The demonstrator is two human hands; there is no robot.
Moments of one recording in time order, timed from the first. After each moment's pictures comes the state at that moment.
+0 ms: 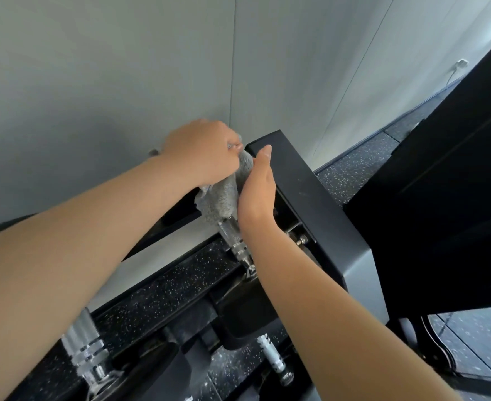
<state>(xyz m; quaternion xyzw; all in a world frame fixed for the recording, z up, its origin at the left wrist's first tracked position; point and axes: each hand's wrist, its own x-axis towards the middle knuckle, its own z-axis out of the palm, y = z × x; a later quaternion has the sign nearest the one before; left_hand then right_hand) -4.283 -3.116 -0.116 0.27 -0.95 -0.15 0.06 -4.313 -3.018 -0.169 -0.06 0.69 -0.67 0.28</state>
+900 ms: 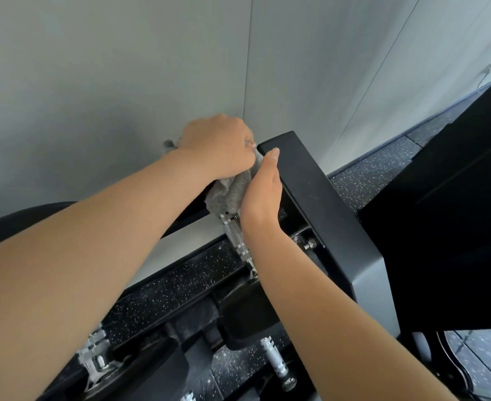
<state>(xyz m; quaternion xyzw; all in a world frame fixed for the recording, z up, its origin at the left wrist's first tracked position) -4.295 -3.111 -0.113 0.29 -0.95 -0.09 0.06 -4.307 -3.020 -0.162 -0.05 0.67 -0.68 0.28</state>
